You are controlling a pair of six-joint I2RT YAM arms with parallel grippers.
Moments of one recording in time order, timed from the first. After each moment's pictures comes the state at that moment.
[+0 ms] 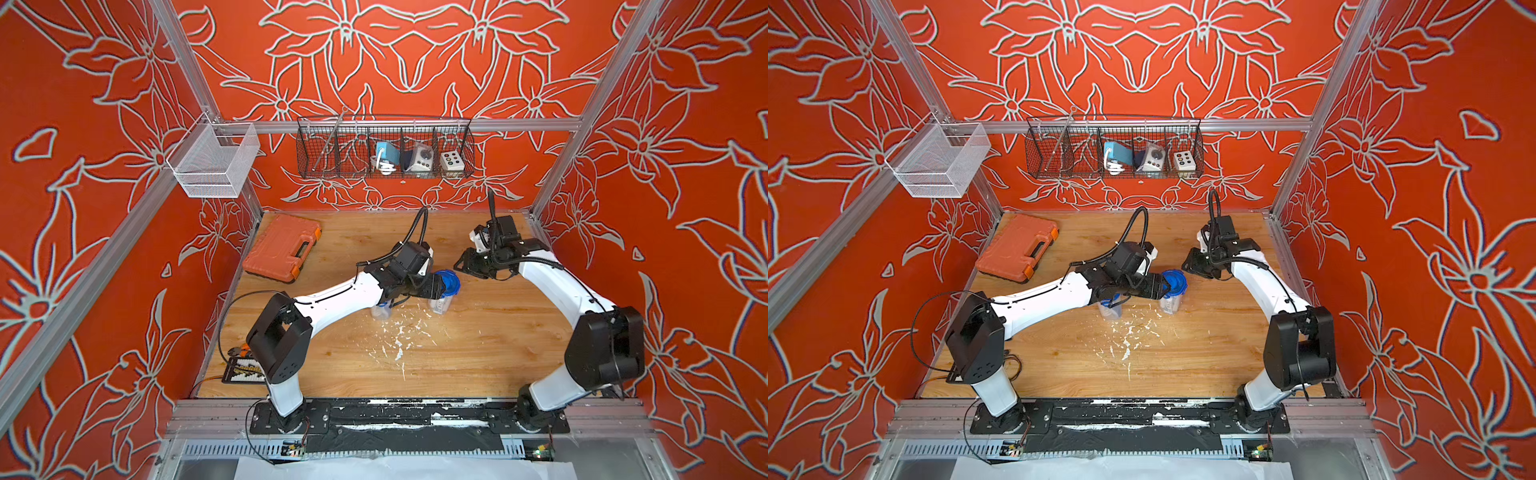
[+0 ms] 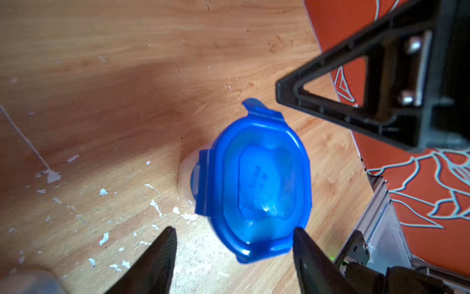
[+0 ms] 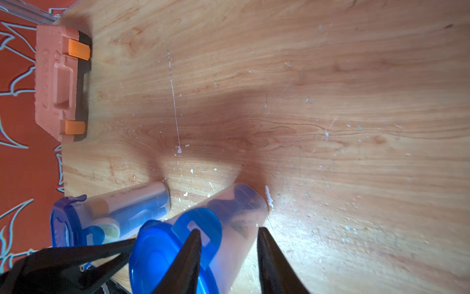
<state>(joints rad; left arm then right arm) -0.77 1.75 1.37 -0.38 0.18 -0.57 0.21 1.55 1.26 -0.76 -0.38 0.36</state>
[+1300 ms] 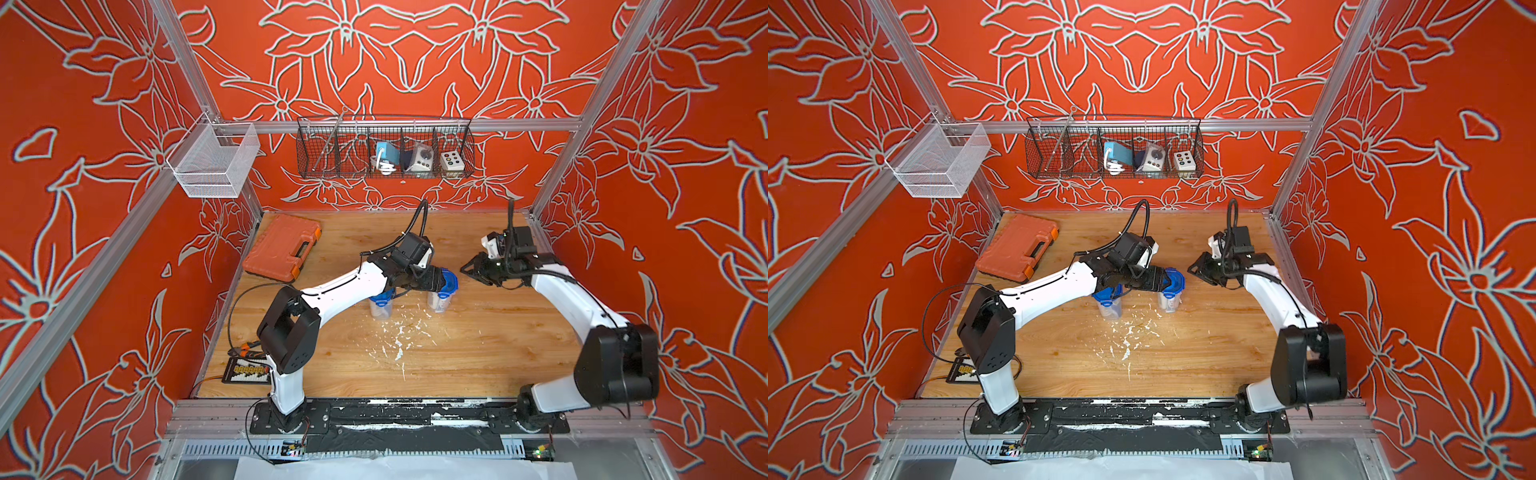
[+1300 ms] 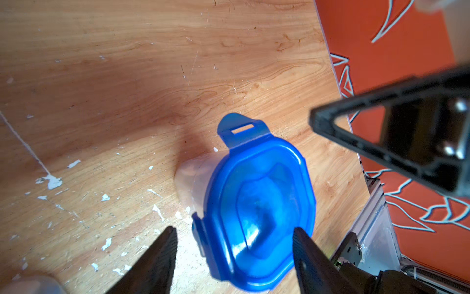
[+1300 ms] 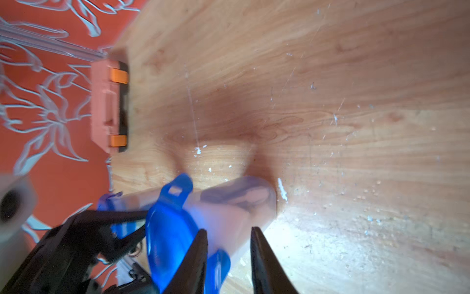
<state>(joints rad) -0.73 1.83 1.48 -0.47 0.25 -0.59 0.10 1.37 0.98 -0.51 -0.61 0.54</state>
